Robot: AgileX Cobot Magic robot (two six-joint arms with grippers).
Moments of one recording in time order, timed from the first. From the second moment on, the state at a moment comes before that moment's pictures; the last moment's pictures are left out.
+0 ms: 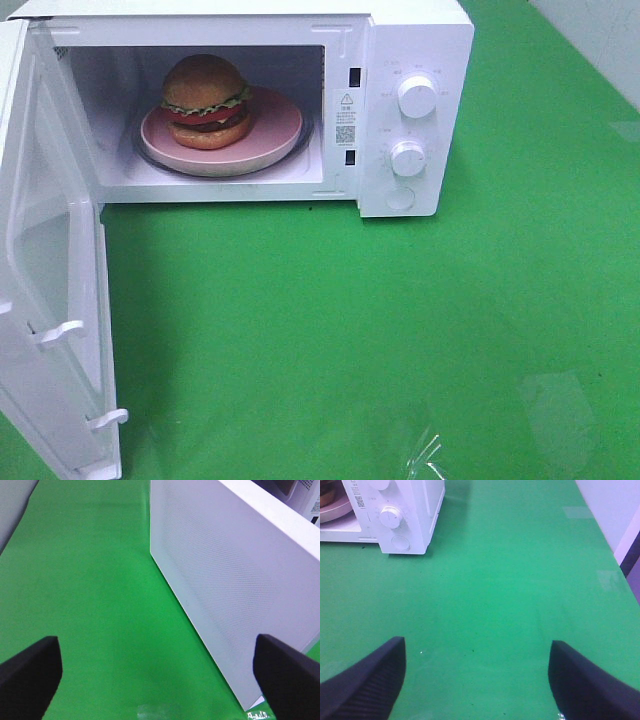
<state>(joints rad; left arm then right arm) 0.01 -0.01 -0.50 -0.09 1.05 0.07 0.10 0.00 -0.51 -0.10 1.02 0.16</state>
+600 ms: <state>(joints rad) 0.01 0.04 -0.52 -0.06 0.80 0.05 0.10 0.00 -0.51 -0.10 1.02 0.16</state>
